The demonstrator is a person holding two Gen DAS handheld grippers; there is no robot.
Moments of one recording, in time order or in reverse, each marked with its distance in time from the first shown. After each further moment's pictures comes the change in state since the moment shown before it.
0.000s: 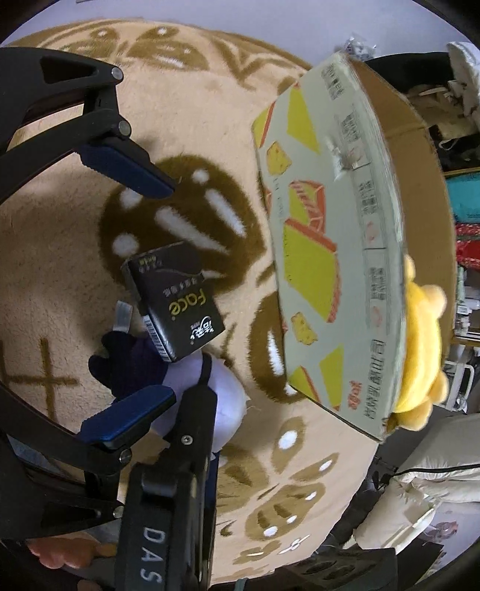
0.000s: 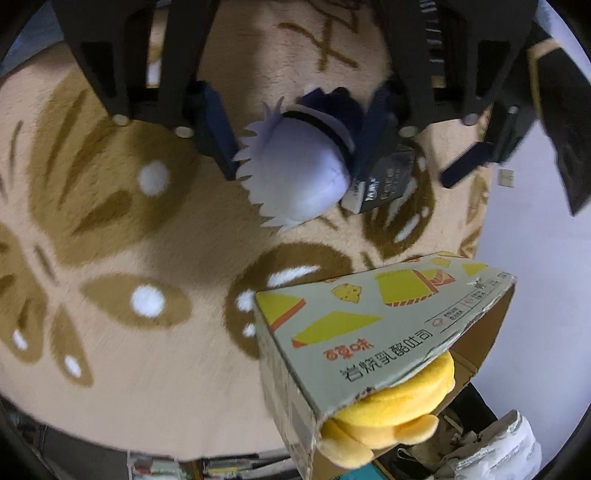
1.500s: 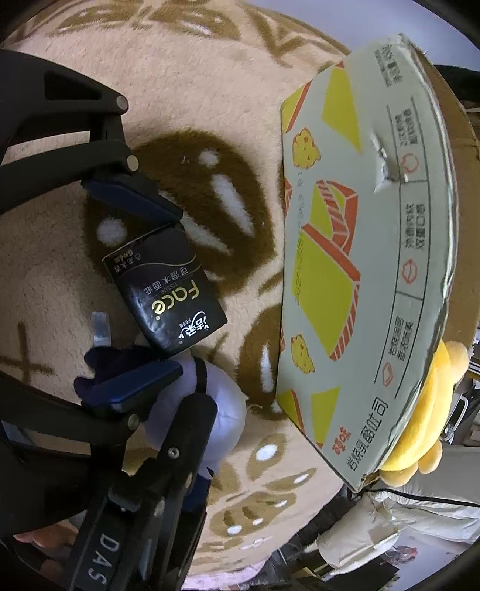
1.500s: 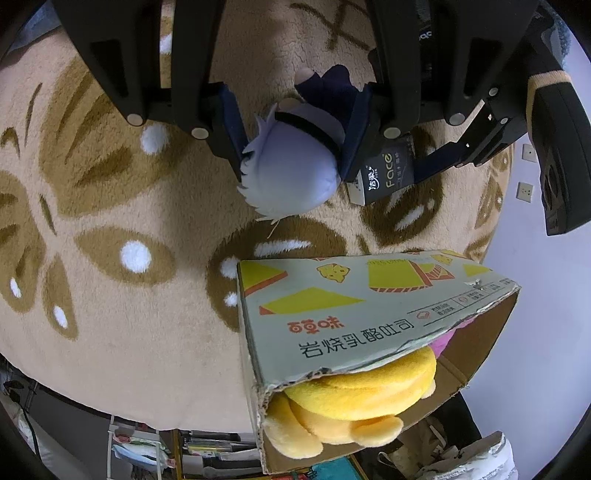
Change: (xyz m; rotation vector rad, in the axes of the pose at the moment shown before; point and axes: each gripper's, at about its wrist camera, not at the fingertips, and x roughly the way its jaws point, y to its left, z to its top) left arm 0.022 0.020 0.009 -0.147 0.030 -0.065; right arm 0.002 0.017 0.012 -0.126 -0.052 -0.086
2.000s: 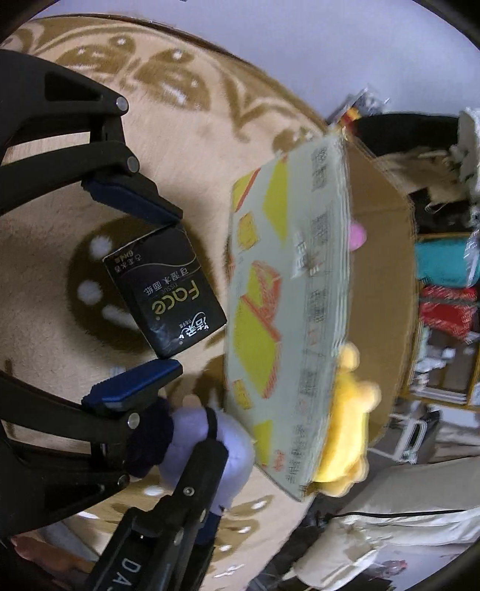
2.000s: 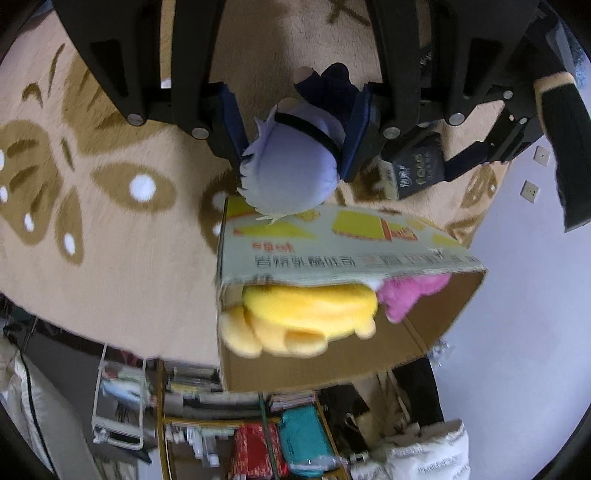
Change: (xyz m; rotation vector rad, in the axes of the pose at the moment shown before) left arm -0.050 0.019 -0.002 -0.027 -0.236 0.170; right arm -0.035 0.021 0.005 -0.127 -0.219 -0.018
